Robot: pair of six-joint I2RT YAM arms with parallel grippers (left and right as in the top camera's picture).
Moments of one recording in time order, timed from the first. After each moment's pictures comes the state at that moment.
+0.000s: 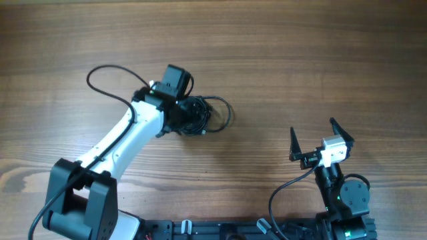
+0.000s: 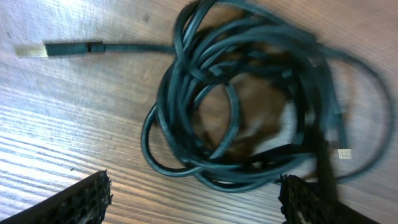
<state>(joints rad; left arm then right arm) -0.39 1.62 1.06 -0.78 -0.02 -0.76 0.18 0.01 0.01 0.00 -0.01 -0.14</state>
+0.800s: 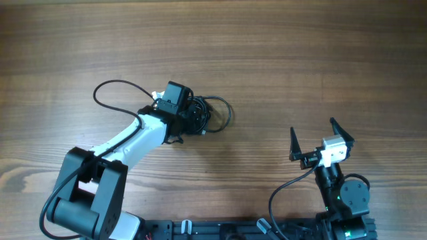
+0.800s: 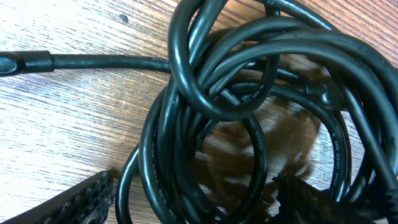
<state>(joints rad) -0.39 1.66 0.84 -0.42 -0.03 -0.77 0.18 0.01 0.01 0.00 -0.01 -0.14</state>
